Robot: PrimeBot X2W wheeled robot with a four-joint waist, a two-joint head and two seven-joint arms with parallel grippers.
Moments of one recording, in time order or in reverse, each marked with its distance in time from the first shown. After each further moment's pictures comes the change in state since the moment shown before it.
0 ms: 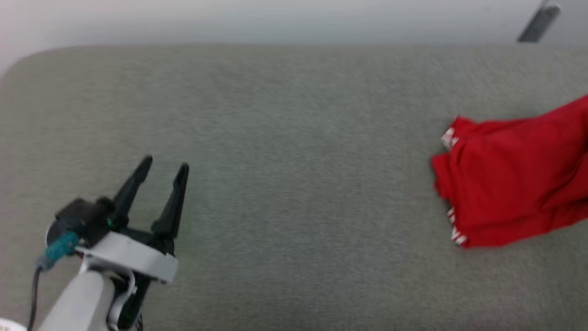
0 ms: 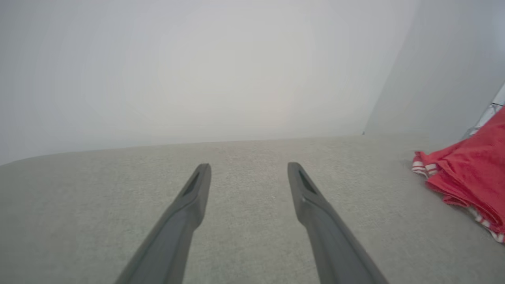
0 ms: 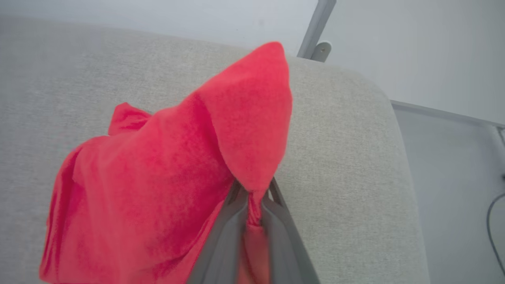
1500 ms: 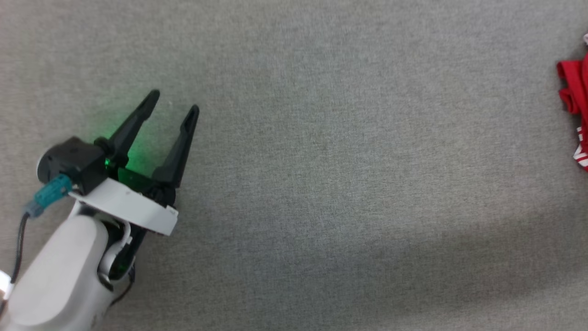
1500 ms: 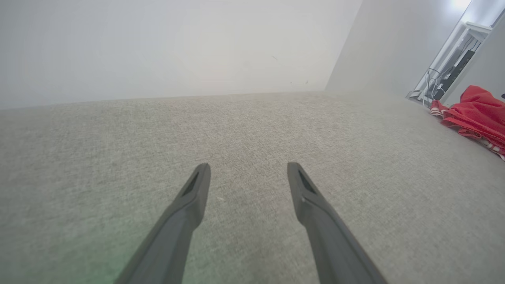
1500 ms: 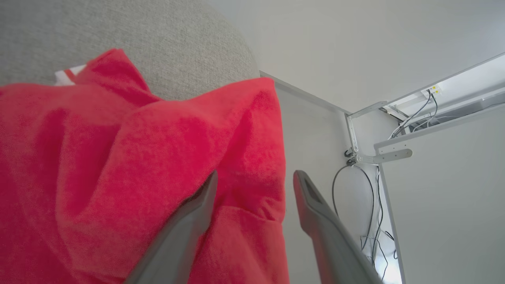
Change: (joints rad) left arm -0.253 0.109 -0.150 -0.015 -0.048 -0.003 0.000; right arm -0.390 -0.041 -0.023 0.535 -0.481 0.000 -0.439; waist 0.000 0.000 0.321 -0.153
